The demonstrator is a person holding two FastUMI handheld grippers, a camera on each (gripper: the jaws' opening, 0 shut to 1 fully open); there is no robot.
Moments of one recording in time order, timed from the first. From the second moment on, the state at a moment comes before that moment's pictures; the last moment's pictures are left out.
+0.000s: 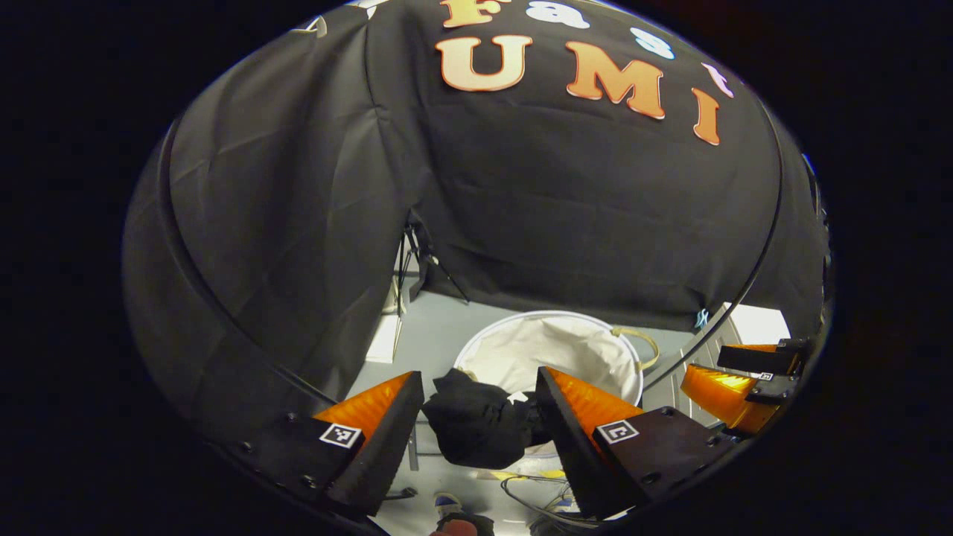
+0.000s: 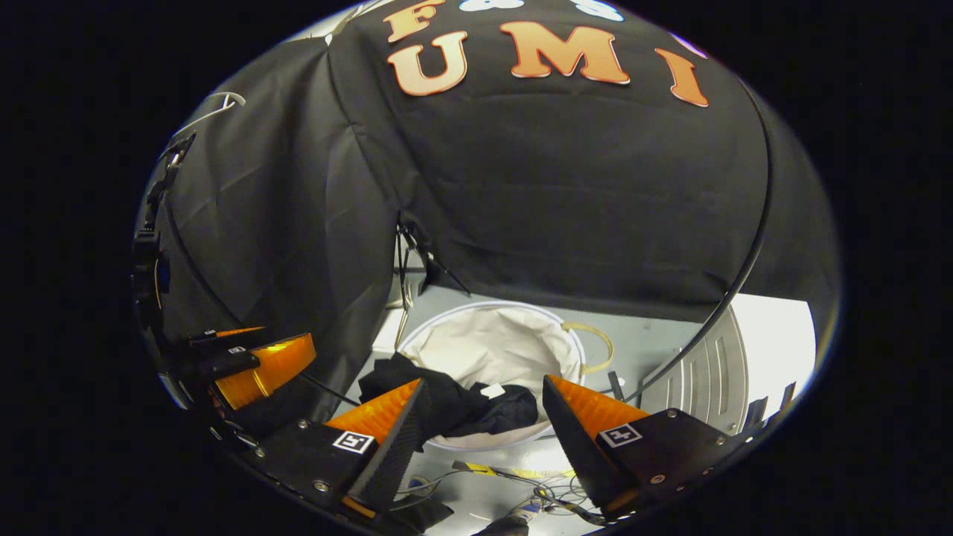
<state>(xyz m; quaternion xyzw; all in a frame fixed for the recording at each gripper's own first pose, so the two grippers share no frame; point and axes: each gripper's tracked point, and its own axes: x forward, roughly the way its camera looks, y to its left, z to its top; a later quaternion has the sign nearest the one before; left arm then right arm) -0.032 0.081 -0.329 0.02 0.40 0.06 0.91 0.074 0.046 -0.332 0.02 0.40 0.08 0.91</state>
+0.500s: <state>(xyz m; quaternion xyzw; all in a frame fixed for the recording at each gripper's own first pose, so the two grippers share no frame) -0.017 0.067 -0.227 0.02 0.30 0.05 0.95 0.090 0.030 -0.194 0.01 0.29 0.09 0.95</state>
